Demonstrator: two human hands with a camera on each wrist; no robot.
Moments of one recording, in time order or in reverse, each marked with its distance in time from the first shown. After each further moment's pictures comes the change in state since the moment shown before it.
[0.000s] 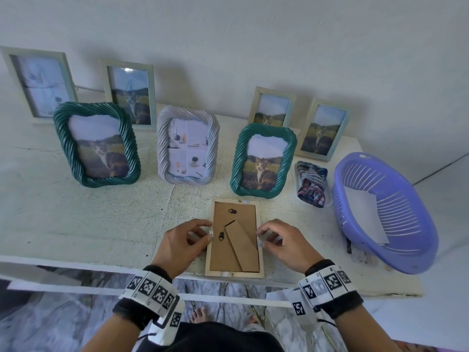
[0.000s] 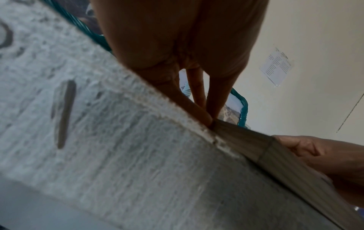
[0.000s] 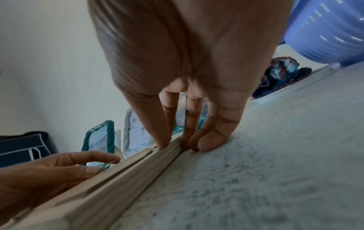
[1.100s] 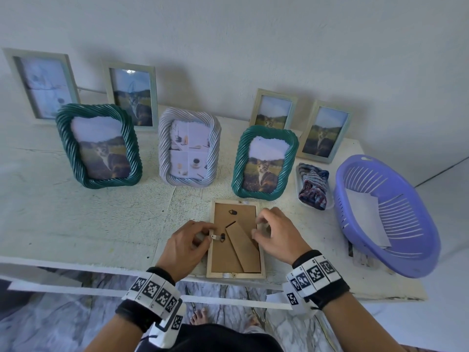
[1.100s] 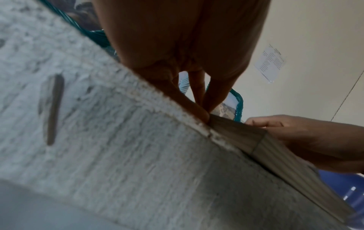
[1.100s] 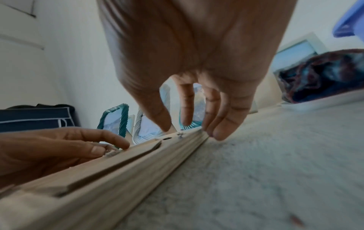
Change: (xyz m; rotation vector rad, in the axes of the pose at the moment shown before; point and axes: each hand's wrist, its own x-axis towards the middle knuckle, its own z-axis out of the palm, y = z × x) left_hand 0.002 -0.006 0.004 0.155 -0.009 0.178; right_hand 0.027 -0.011 0.009 -0.213 0.139 -0.007
